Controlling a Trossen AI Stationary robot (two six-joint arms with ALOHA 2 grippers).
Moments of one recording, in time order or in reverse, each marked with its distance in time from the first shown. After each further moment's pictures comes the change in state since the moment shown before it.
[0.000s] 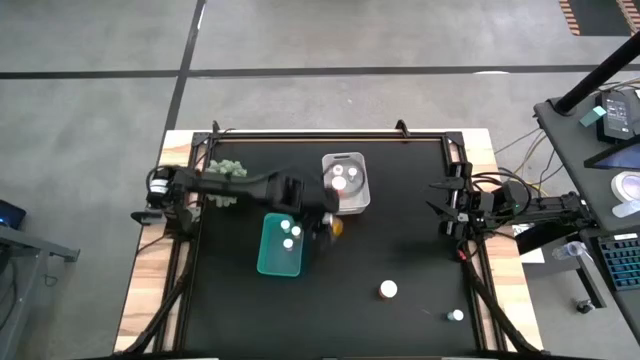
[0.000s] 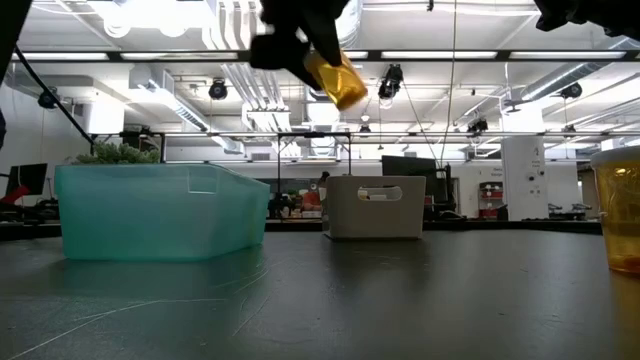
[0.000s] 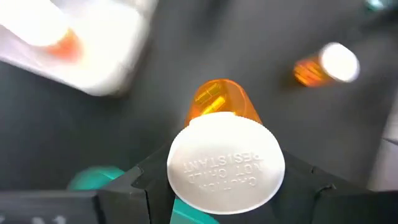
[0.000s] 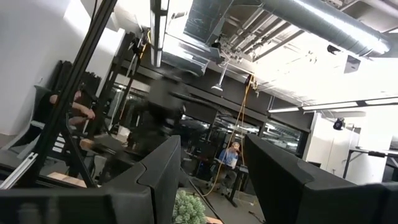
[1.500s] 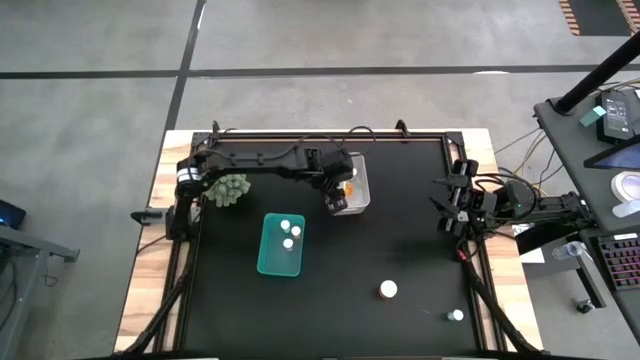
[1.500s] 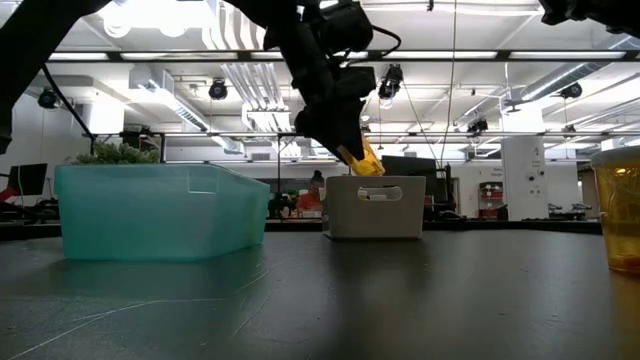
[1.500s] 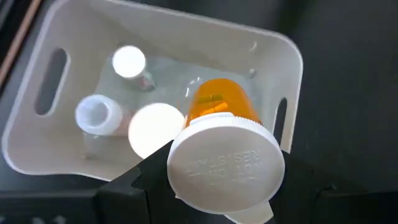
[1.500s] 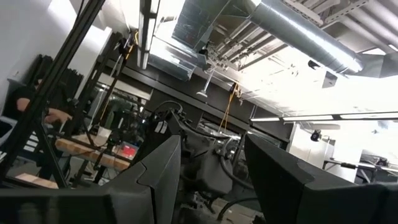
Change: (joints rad) left arm 0.284 0.189 -0.008 0.222 -0.027 0.468; right arm 0.000 -0.002 0.000 0.043 0.039 -0.087
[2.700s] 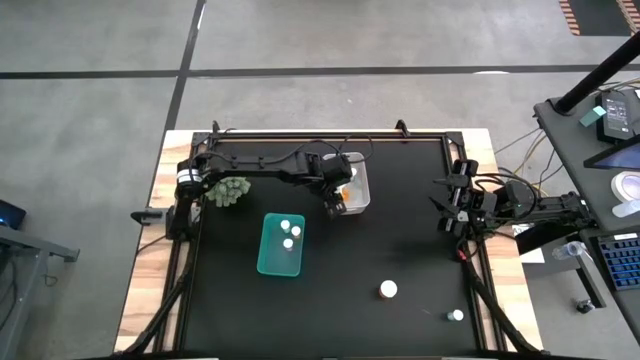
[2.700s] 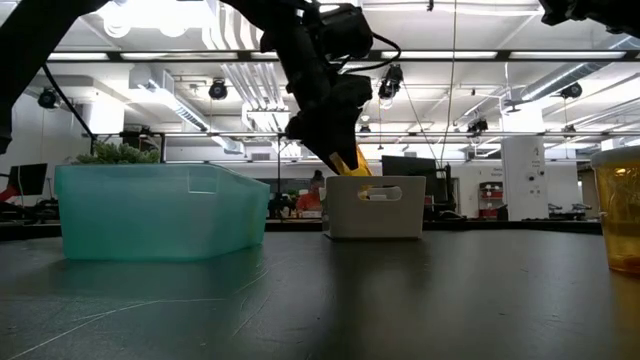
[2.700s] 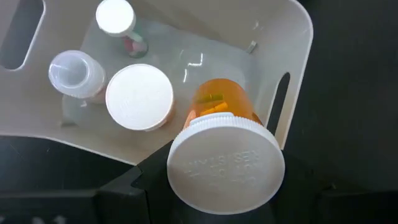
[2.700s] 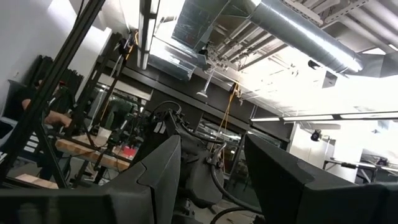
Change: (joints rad) left arm -0.024 0.000 -0.038 -0.027 0.004 -0.106; right arm 0.000 0.000 0.000 0.001 0.000 0.003
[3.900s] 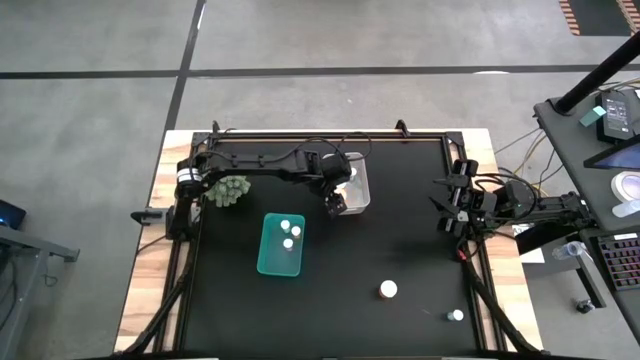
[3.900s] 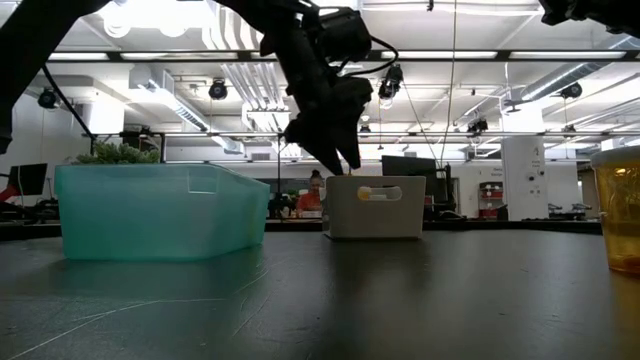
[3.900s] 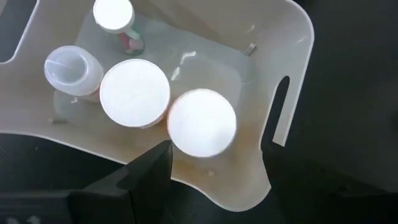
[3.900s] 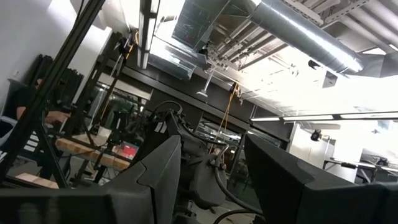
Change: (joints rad) left arm 0.016 -0.001 -0.010 0.015 0.040 -0.026; right arm 0.000 0.000 0.000 -0.002 0.000 -0.002
